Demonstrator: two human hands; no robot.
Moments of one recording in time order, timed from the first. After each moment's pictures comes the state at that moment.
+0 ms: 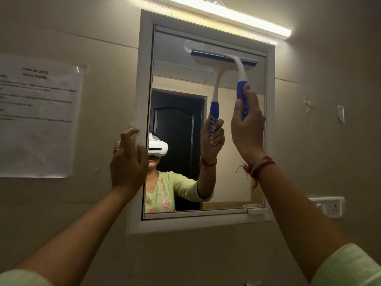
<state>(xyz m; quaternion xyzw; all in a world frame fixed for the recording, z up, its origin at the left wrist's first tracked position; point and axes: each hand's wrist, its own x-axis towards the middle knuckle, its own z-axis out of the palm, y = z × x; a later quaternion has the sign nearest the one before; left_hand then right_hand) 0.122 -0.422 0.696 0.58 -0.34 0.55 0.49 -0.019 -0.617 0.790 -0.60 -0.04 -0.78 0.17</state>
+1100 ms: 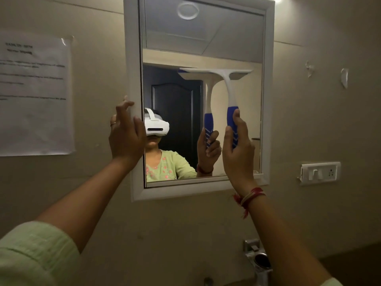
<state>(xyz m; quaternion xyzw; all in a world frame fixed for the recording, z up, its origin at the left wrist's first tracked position) 0.127 -0.425 0.695 0.59 -0.33 0.56 0.48 -0.021 -0.609 0.659 -0.64 -0.03 -0.75 0.18</state>
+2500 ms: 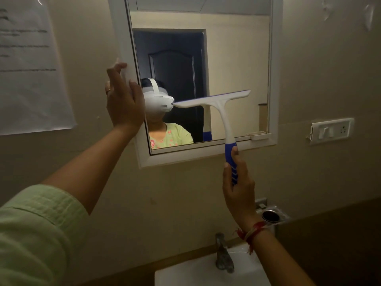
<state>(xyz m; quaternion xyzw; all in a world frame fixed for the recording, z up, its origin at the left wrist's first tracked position) 0.124 -0.423 0.696 0.57 -0.33 0.57 0.49 -0.035 -0.580 0.499 -0.70 0.00 -0.67 0.27</state>
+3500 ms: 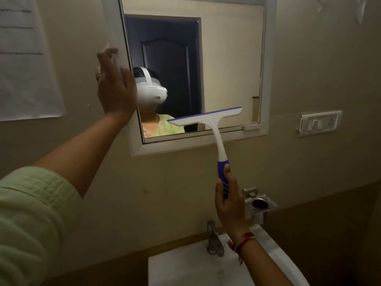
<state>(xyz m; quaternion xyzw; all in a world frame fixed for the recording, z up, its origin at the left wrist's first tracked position) 0.125 -0.423 0.695 0.57 -0.33 0.57 0.49 -0.048 -0.568 0.442 -0.72 0.06 -0.63 0.27</state>
